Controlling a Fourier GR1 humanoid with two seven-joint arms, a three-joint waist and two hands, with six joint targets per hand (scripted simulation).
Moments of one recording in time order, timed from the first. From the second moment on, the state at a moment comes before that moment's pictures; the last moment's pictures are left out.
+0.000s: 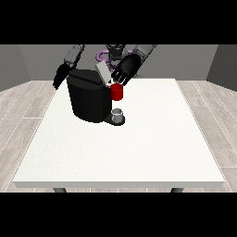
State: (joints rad) left arm -1.22 0.42 0.12 -0.68 -0.73 -0.44 -0.06; right arm -0.46 -0.08 -0.05 -1.27 0.17 -0.18 0.04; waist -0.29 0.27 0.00
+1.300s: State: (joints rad) left arm -1.27 0.44 0.13 -0.64 -0.77 -0.36 -0.10; right arm -0.46 -0.08 -0.06 -1.27 0.16 -0.18 0.01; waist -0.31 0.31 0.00
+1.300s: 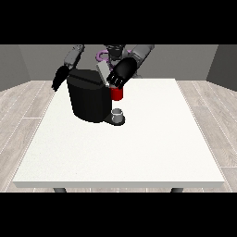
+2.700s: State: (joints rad) left arm -1.29 0.51 0.11 -0.63 -0.85 -0.26 -0.25; right arm -0.50 -0.09 -0.06 -1.29 0.18 -0.19 0.03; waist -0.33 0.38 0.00
